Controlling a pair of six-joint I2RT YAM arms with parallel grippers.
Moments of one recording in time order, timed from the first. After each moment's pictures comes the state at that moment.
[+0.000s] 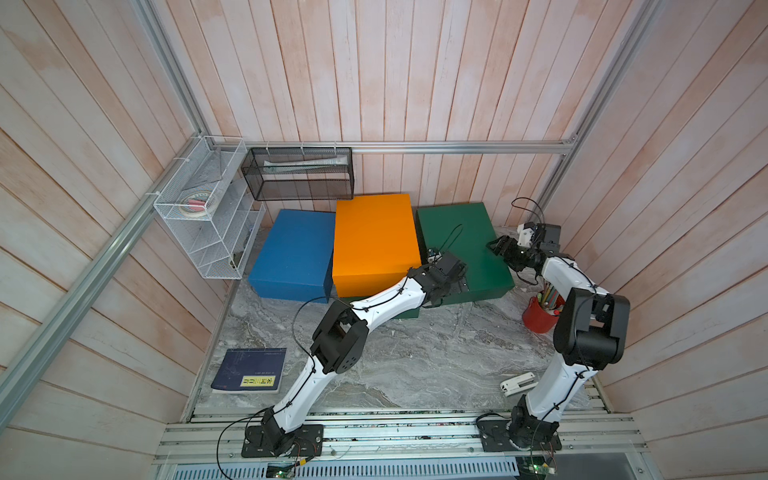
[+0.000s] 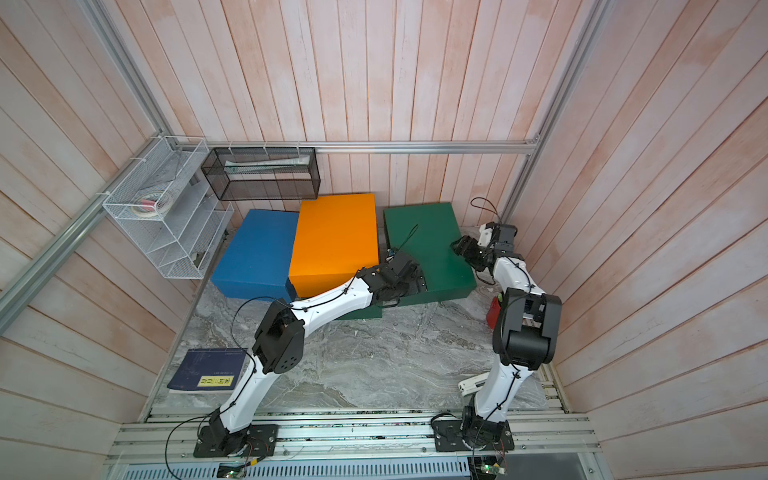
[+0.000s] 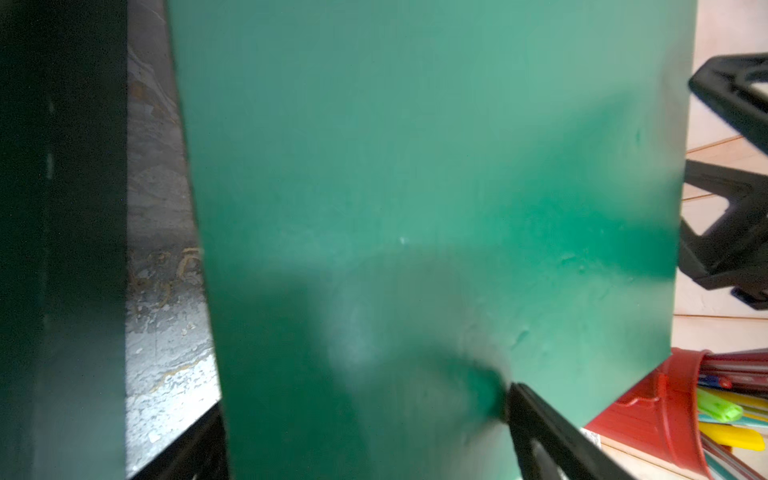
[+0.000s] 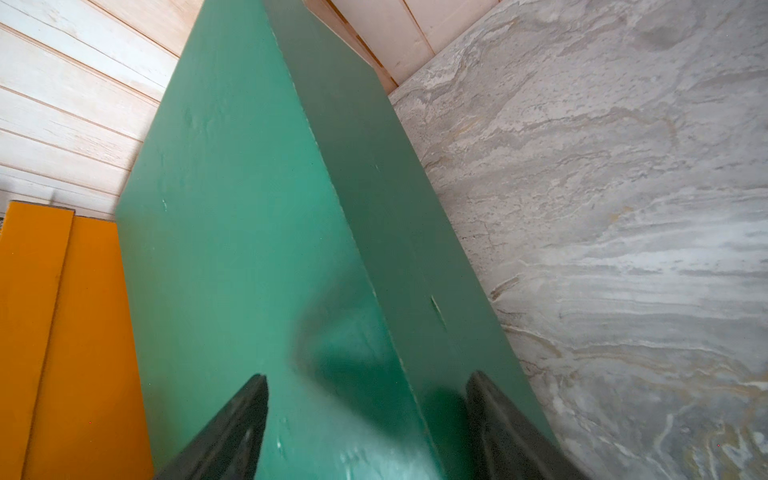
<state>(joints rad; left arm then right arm) -0.91 2.33 2.08 -0.56 -0.14 -0.92 -0.18 1.87 1.40 -0.27 -0.54 0.48</state>
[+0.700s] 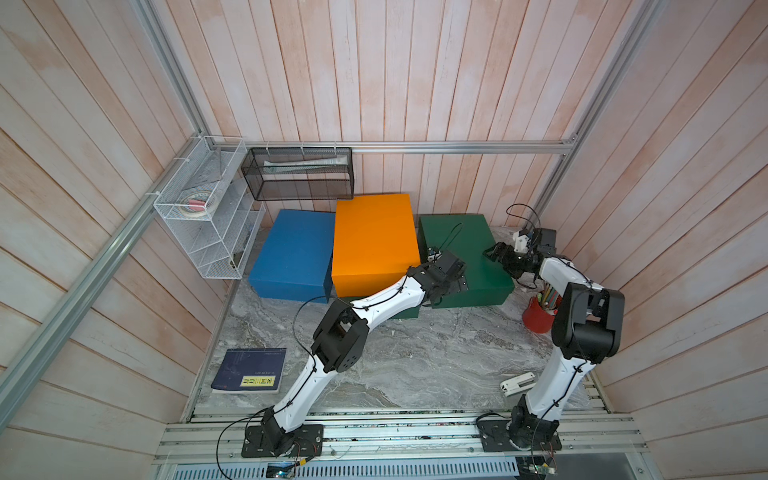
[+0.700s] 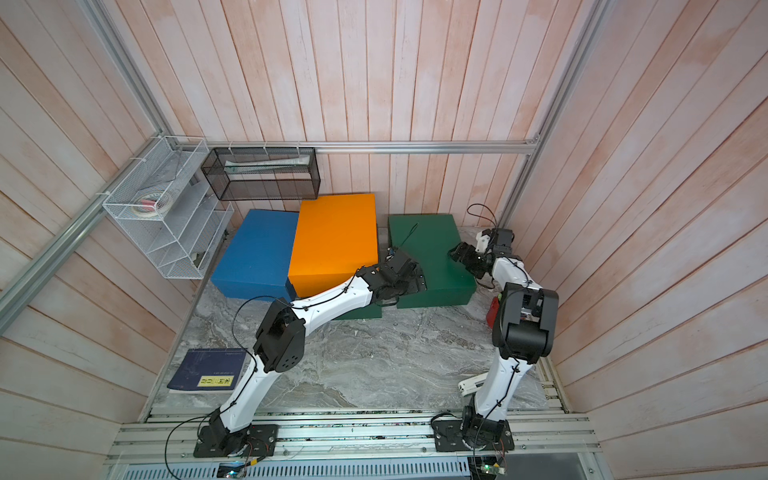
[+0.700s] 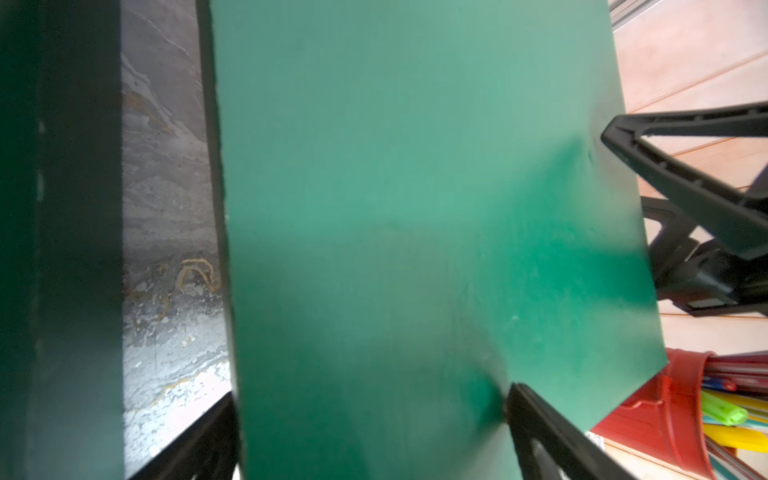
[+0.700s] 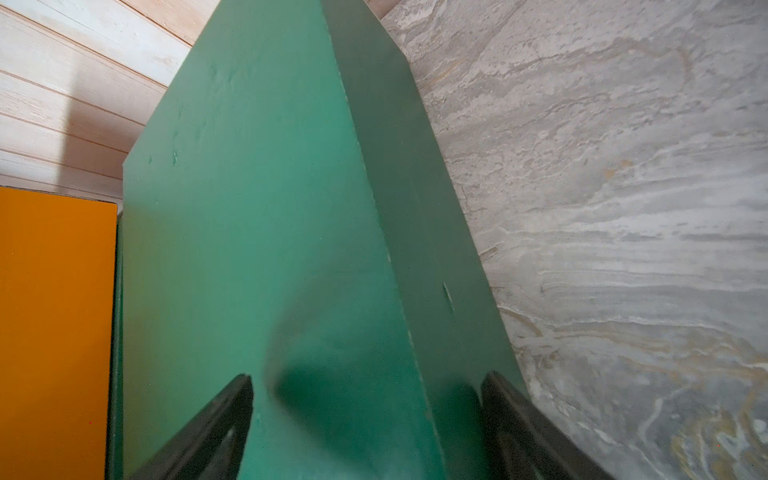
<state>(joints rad) -0.89 2.35 2.10 -0.55 -0.12 -0.90 -0.19 1.93 1.41 -0.33 -0.55 0.41</state>
